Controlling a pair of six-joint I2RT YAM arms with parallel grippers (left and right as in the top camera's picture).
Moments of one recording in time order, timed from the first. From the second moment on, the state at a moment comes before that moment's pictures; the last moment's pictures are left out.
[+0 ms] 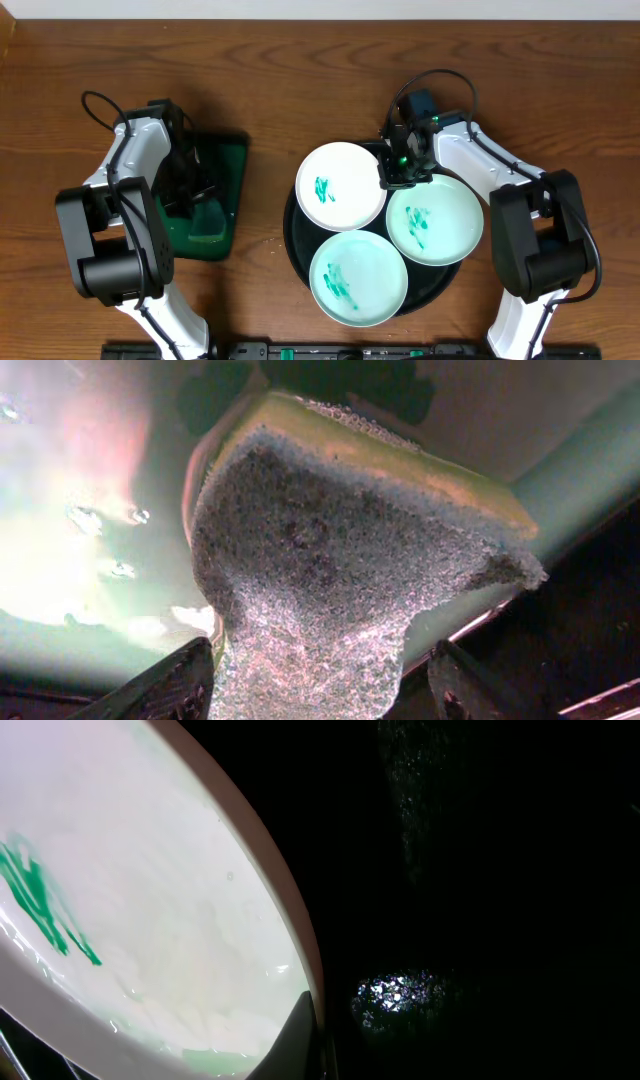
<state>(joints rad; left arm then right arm) 0.17 1.93 1.29 -1.15 0.12 -0.22 0.34 2.00 1.32 -0.78 -0.36 0.18</state>
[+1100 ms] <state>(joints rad) 0.17 1.99 1.29 -1.13 0.12 -0.20 0.34 2.00 1.32 -0.79 -0.36 0.18</state>
